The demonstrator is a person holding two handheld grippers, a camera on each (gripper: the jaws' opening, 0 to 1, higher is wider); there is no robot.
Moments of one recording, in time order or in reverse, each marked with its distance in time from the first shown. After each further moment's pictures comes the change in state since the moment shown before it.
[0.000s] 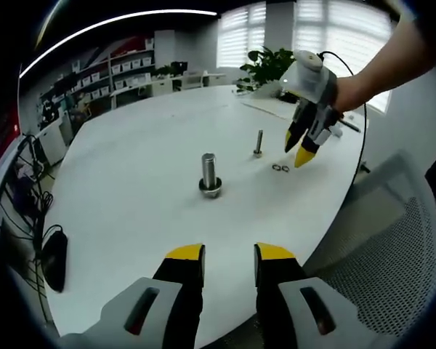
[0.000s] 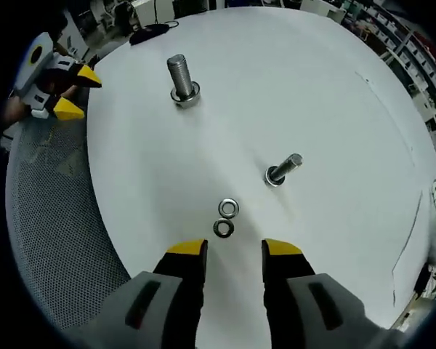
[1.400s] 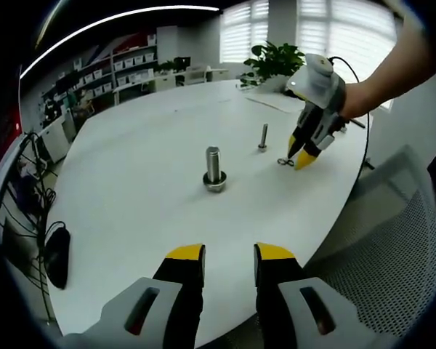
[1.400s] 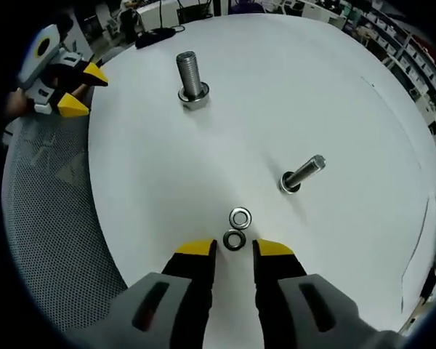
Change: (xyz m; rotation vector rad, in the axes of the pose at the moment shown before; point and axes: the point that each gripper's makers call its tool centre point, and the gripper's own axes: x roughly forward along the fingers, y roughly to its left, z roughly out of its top) left arm 0.003 0.005 -0.006 -0.003 0.033 0.027; right arm 0.014 0.007 0.012 -0.030 -0.070 0.021
